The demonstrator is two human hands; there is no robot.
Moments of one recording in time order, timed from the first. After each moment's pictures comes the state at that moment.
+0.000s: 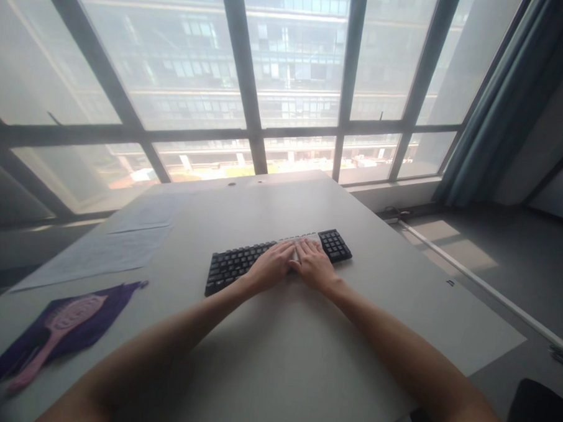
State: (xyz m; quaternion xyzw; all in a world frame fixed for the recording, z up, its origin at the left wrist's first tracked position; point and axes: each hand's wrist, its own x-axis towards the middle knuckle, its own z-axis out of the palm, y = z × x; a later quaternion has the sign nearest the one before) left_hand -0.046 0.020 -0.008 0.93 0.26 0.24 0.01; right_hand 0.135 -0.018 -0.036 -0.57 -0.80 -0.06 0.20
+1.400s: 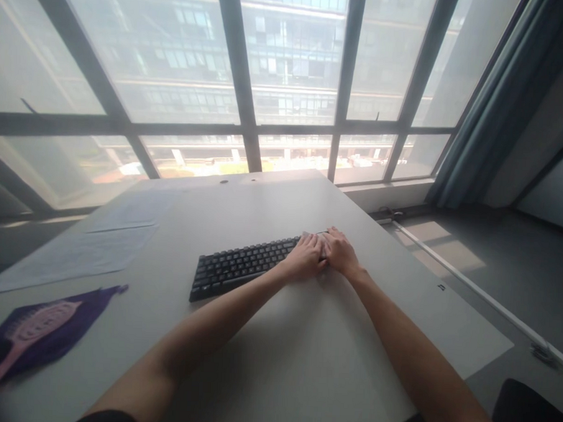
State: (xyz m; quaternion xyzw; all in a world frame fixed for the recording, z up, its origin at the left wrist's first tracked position) left_hand 0.074 0.035 -0.016 0.94 0.31 0.11 0.00; right_hand 0.237 0.009 -0.034 -0.64 -0.72 -0.05 0.26
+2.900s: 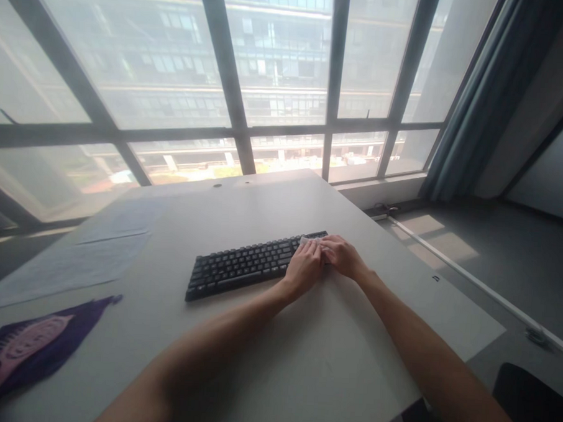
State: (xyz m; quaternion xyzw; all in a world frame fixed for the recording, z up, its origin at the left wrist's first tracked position) left_hand 0.081 0.002 -0.032 0.92 0.33 0.21 -0.06; right_hand 0.254 -0.022 -0.026 -0.55 -0.78 -0.01 0.32
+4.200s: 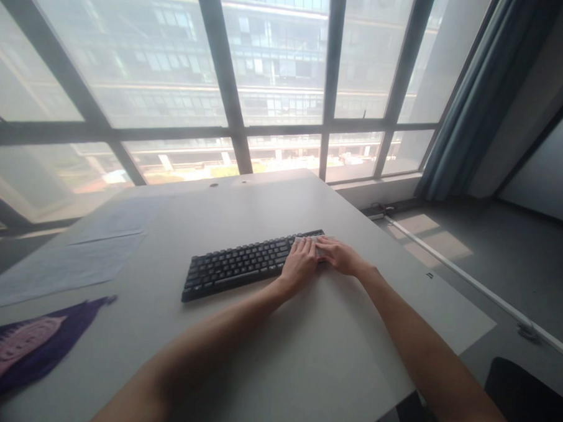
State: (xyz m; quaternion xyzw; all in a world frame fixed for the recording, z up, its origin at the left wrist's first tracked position) left_hand 0.079 0.005 -0.033 0.92 0.36 0.16 -0.08; right_hand 0.271 -0.015 -0.034 -0.50 -0.82 0.05 0.26
